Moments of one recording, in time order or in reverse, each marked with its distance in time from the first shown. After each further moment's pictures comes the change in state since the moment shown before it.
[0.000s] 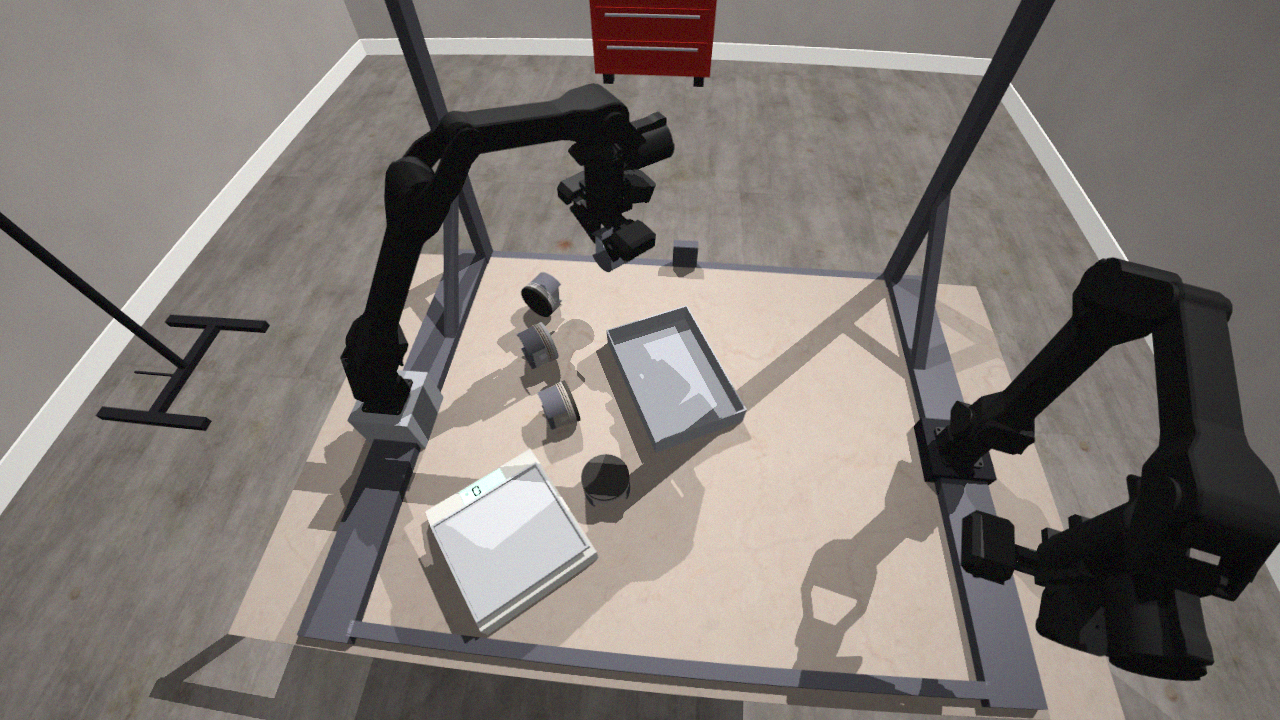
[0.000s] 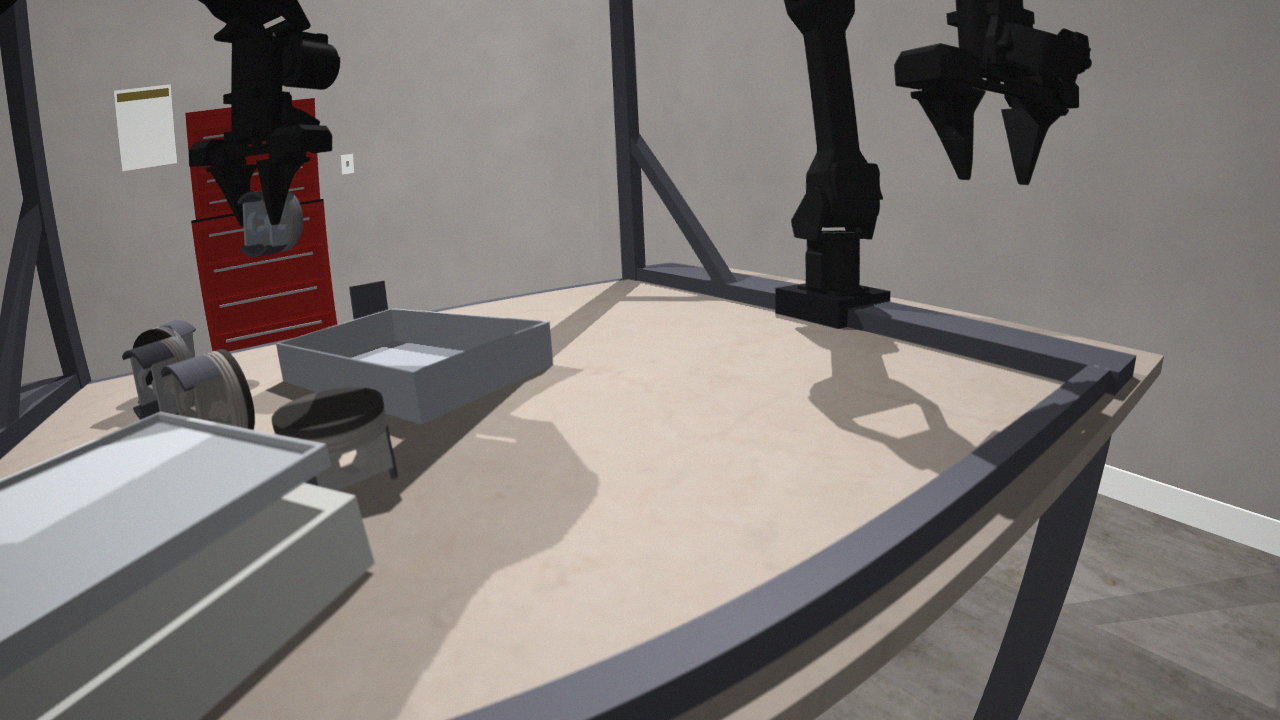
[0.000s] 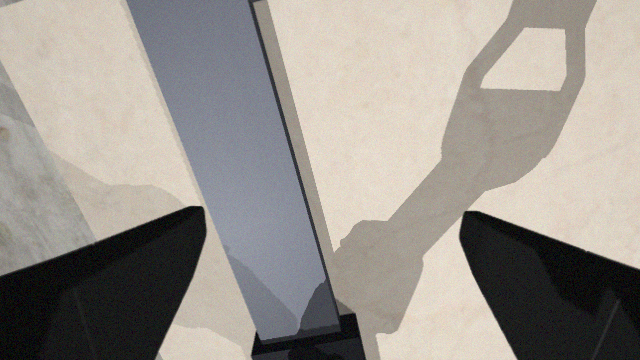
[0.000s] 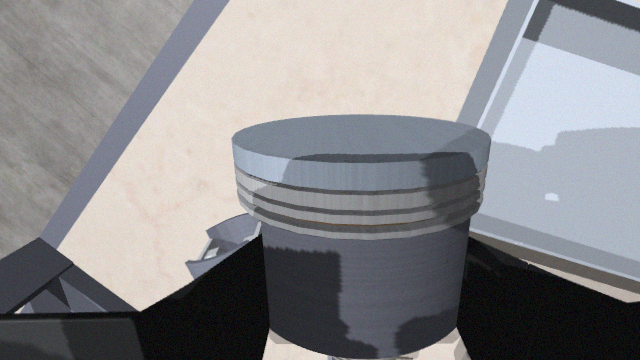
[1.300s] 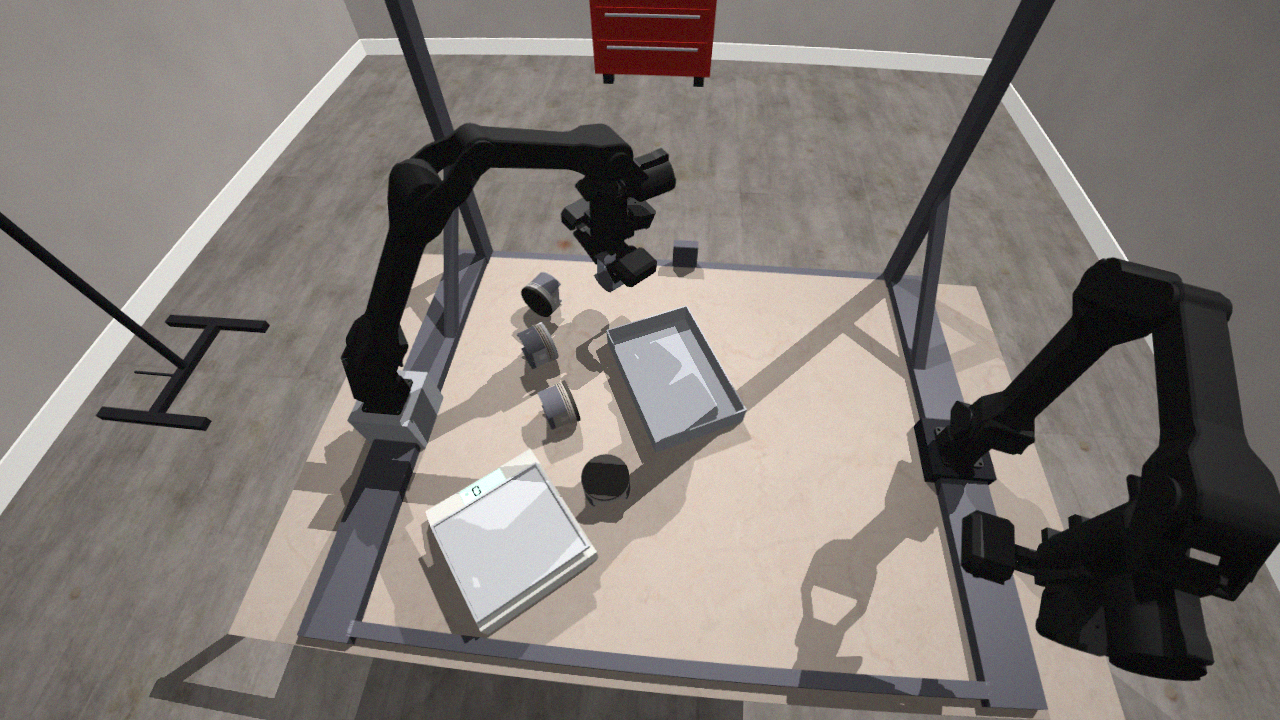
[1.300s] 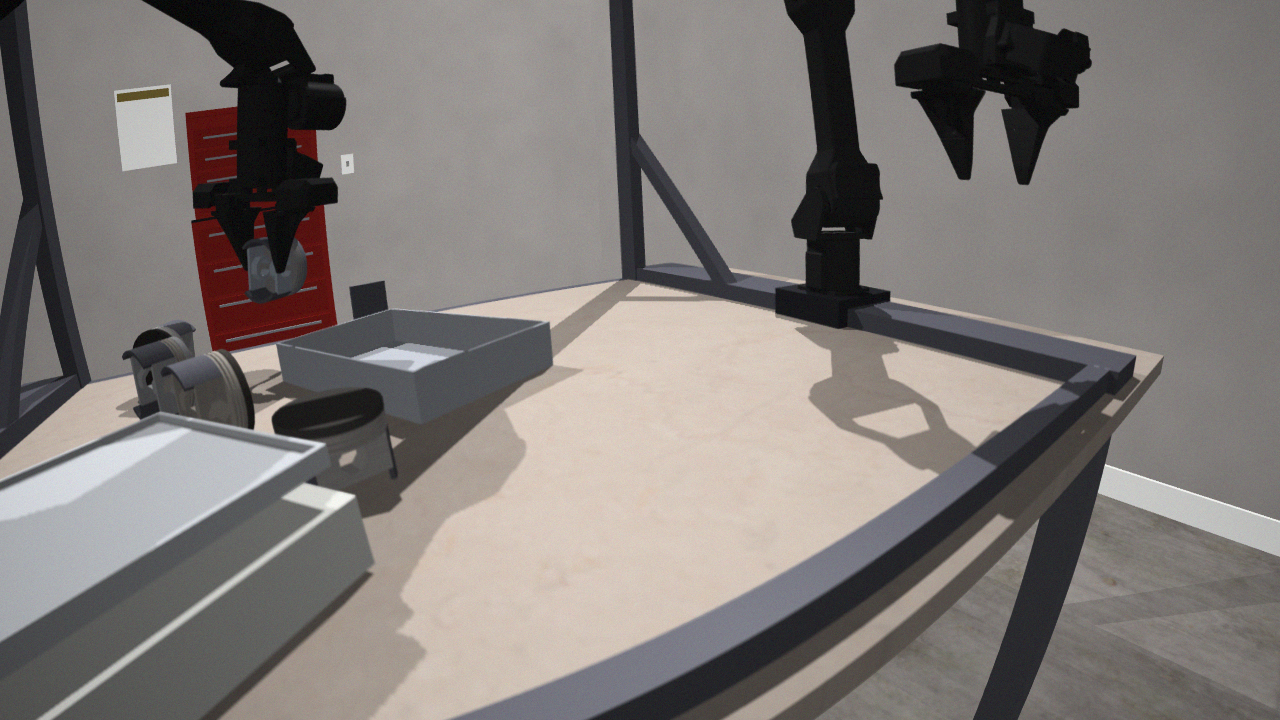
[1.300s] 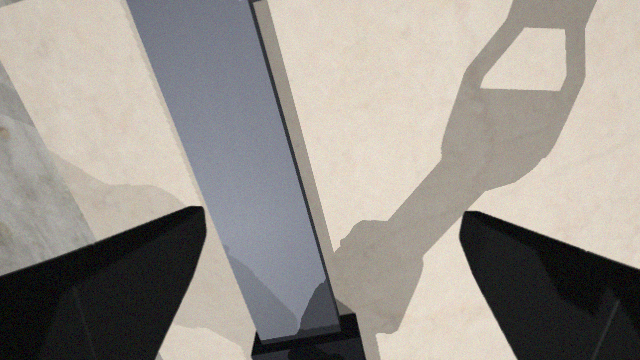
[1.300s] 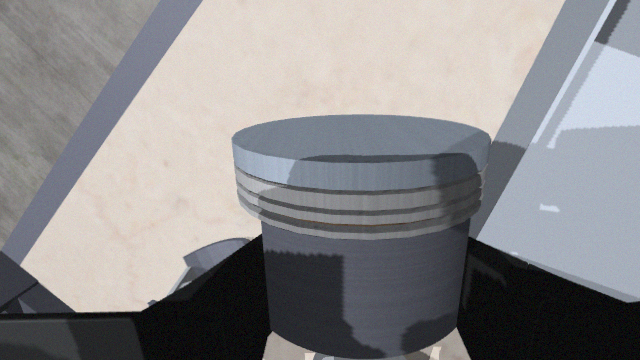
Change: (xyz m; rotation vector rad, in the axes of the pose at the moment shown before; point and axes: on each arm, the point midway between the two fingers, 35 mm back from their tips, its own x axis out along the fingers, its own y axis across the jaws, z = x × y) left arm 0.000 0.000 0.000 0.000 0.000 0.000; right arm 0.052 -0.005 0.000 -0.030 -0.004 0.045
